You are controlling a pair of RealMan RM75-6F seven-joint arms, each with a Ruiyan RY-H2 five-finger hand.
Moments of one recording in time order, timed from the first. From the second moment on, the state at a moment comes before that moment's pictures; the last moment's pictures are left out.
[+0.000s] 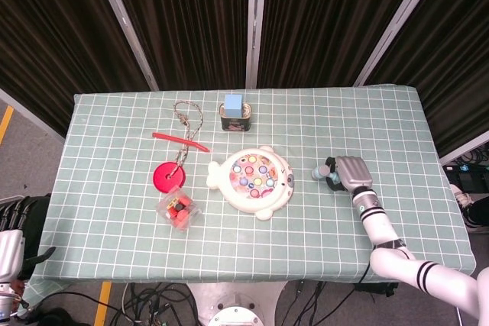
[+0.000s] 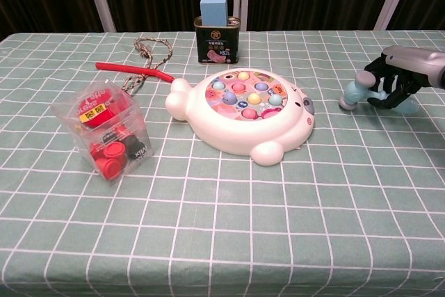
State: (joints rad) left arm 0.04 -1.31 -0.03 -1.33 1.46 1.54 -0.08; right arm 0.68 -1.49 0.18 -1.29 -0.93 0.82 -0.22
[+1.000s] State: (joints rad) left arm 0.04 -1.29 -0.03 -1.36 1.46 1.54 -0.06; right arm 0.96 -1.29 0.19 -1.57 -0.98 0.60 -0.30
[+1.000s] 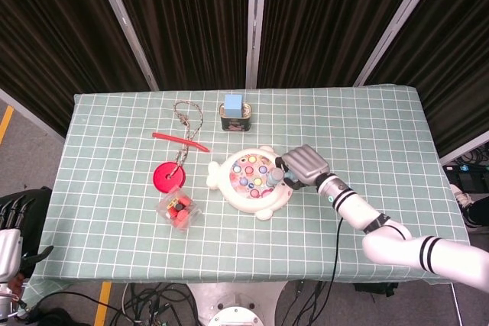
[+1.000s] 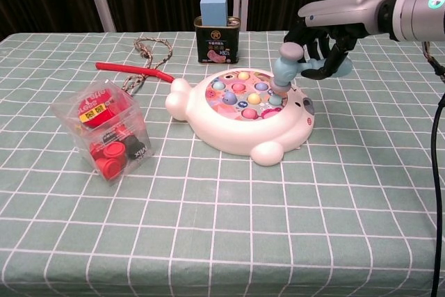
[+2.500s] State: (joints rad) left arm 0.05 -1.31 -0.03 -1.33 1.47 1.56 -0.09; right arm 1.03 -1.29 0.13 -1.63 -0.86 0.74 -0.28
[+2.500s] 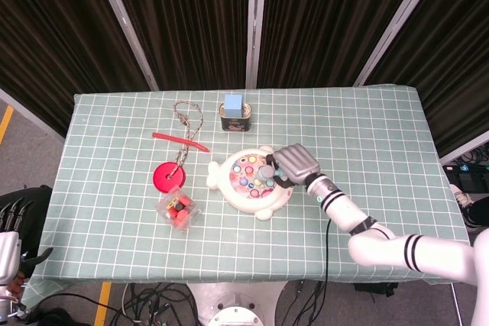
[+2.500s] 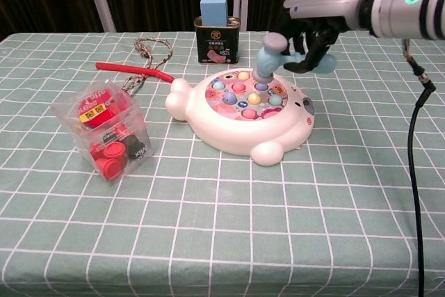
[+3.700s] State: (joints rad) left arm 0.05 -1.29 -0.03 -1.37 1.48 1.58 -0.05; right arm 0.62 -1.23 0.03 -1.51 -1.20 0.97 0.07
